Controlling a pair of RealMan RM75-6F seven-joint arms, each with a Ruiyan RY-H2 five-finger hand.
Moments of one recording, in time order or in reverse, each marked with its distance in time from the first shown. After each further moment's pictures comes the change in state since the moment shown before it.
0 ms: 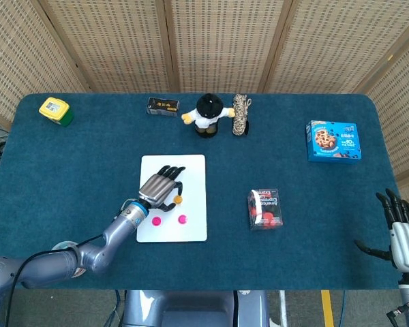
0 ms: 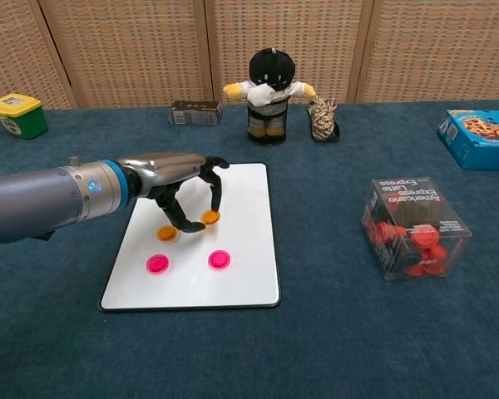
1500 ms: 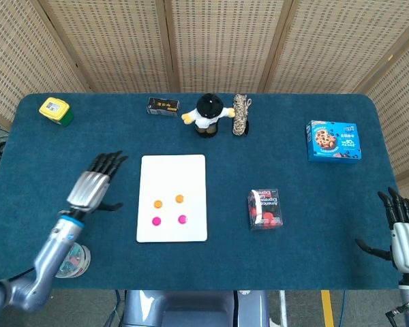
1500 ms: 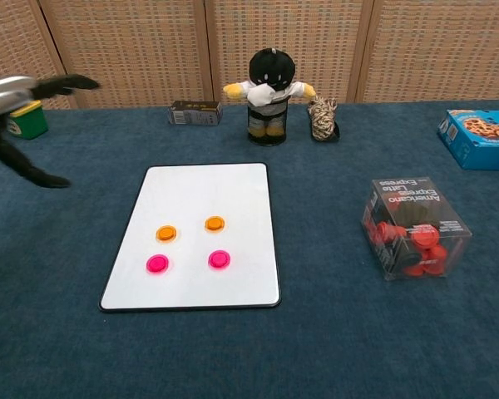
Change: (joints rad) left arm 0.358 0.406 0.120 -0.413 0.213 0.509 -0.143; right arm -0.008 -0.023 0.004 0.019 -0.023 0.048 -0.030
